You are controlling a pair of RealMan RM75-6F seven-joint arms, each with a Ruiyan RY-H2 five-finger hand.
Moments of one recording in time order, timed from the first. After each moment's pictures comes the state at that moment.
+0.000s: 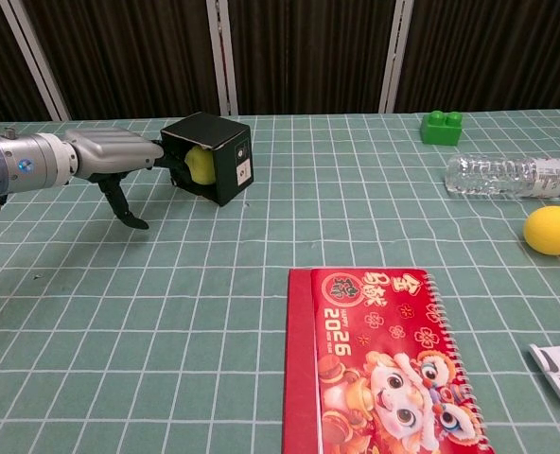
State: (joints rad) left arm -0.95 -1.61 -0.02 -0.86 1.48 0.70 -0.10; right arm 0.09 -1.11 0.08 -1.58 -1.49 1.48 -0.05
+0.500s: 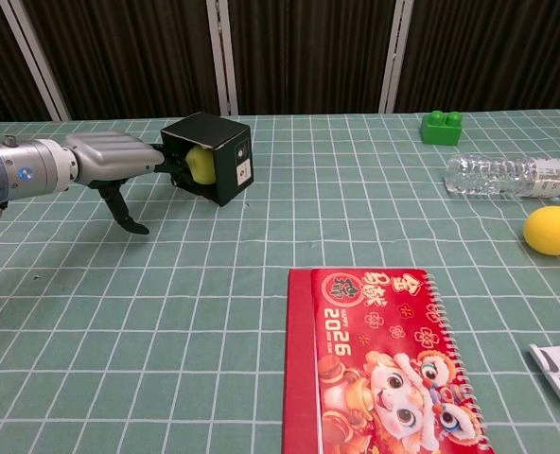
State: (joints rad) left arm -0.94 -1.62 -0.02 -0.87 1.48 0.71 -0.04; right arm 0.08 -1.11 0.07 -1.59 -1.50 1.49 -0.04
